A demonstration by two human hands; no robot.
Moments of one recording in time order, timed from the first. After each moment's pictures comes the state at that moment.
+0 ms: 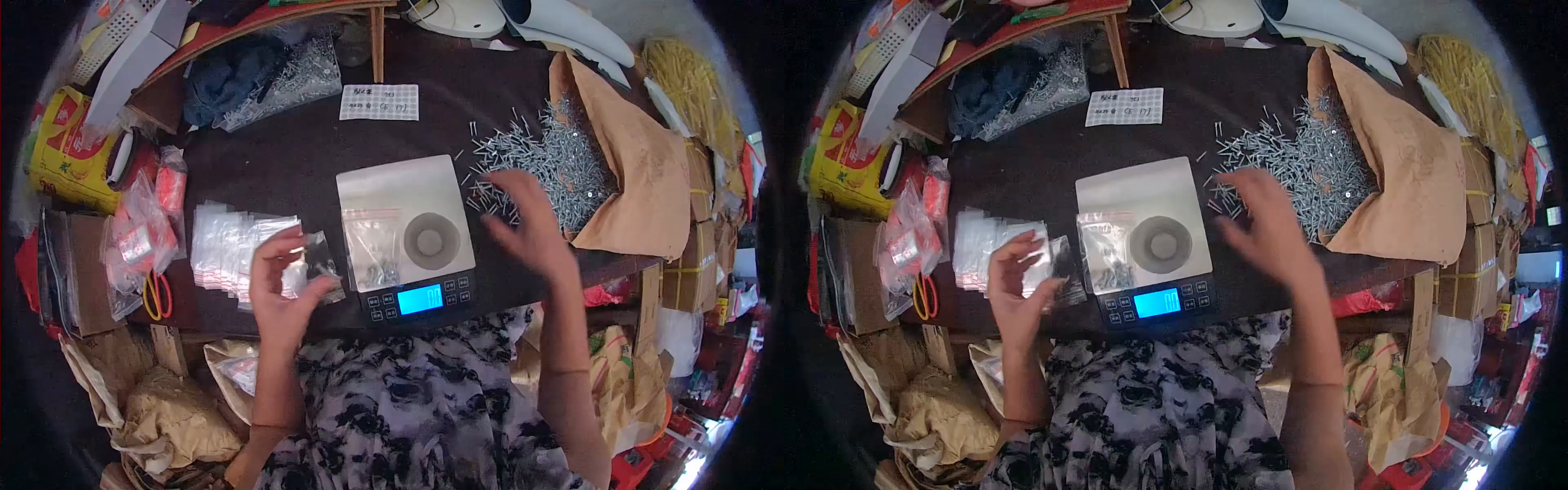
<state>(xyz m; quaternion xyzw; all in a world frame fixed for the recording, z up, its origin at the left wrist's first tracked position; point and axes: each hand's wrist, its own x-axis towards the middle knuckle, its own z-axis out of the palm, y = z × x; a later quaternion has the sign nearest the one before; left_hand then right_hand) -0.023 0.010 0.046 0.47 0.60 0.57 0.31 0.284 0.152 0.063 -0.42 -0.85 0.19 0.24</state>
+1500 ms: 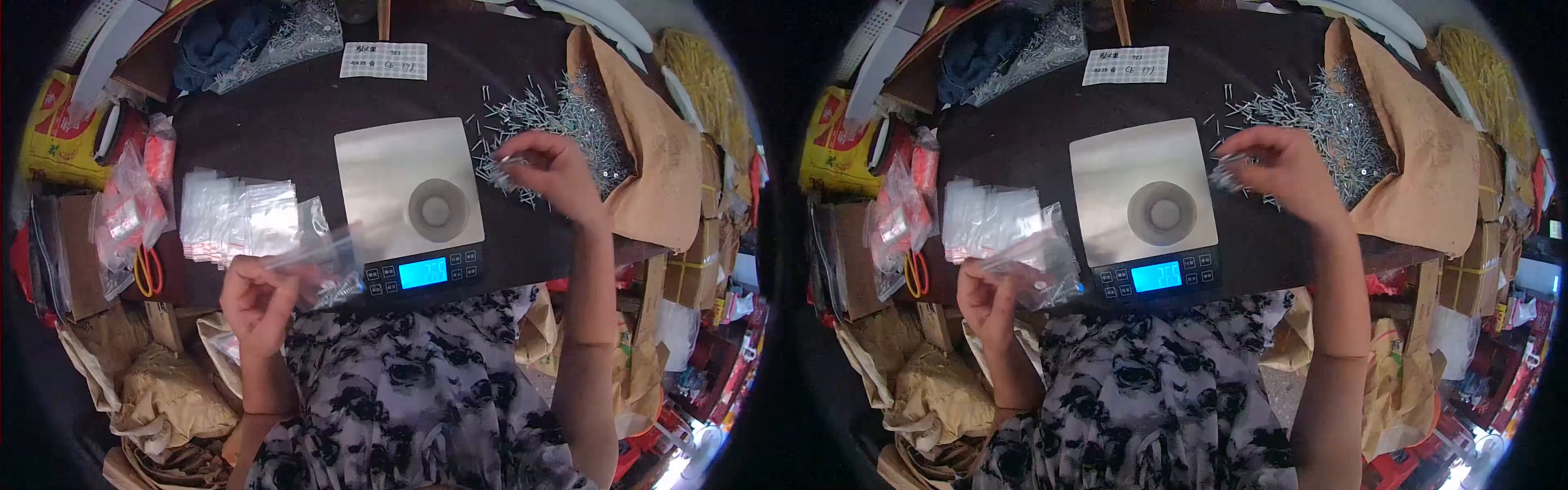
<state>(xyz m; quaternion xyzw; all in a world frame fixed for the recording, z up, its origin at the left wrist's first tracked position) -0.024 -0.022 0.070 0.46 0.49 0.62 0.40 0.283 0.182 0.073 -0.43 -0.65 0.57 0.25</state>
